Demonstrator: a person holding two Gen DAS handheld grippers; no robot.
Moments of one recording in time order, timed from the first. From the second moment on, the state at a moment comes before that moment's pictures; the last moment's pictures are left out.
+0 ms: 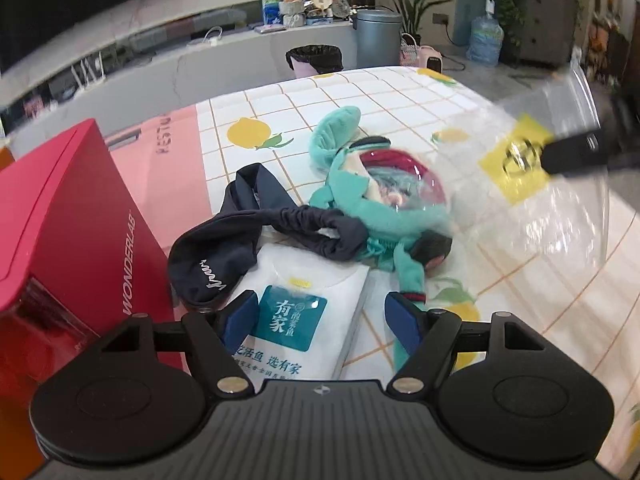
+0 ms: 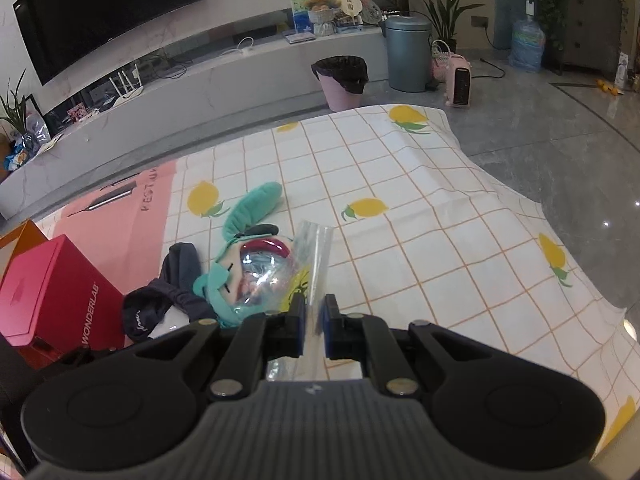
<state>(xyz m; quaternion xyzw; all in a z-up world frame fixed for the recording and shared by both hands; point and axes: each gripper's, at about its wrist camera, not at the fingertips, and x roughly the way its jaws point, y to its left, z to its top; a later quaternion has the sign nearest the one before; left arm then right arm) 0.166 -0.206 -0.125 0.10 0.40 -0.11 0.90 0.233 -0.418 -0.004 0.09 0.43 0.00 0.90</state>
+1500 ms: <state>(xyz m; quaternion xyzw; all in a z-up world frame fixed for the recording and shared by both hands) 0.131 -0.199 -0.133 0.03 0.38 -0.11 0.92 0.241 -0.417 -0.019 0.04 0.46 0.00 0.89</state>
